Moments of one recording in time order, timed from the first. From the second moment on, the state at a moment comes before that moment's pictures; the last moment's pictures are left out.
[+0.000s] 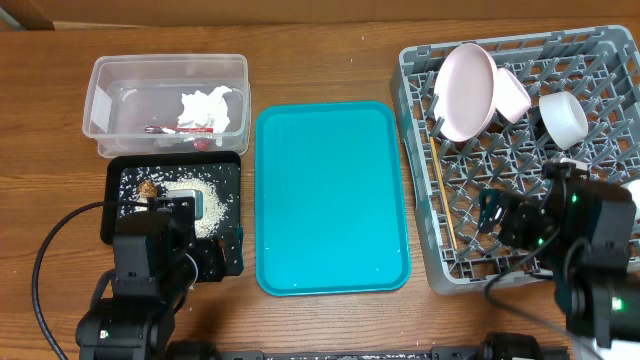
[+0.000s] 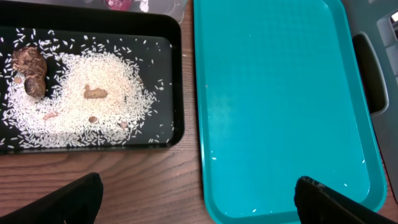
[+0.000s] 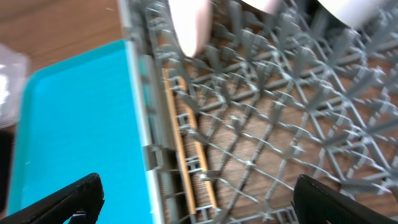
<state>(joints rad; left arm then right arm) -0.04 0.69 0.83 -1.00 0.15 -0.17 -0.09 0.78 0.94 -0.97 -0.16 0.20</state>
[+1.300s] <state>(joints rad) -0.04 0.69 0.82 -1.00 0.15 -0.17 -0.03 0.02 0.02 0.21 -0.07 0.20</state>
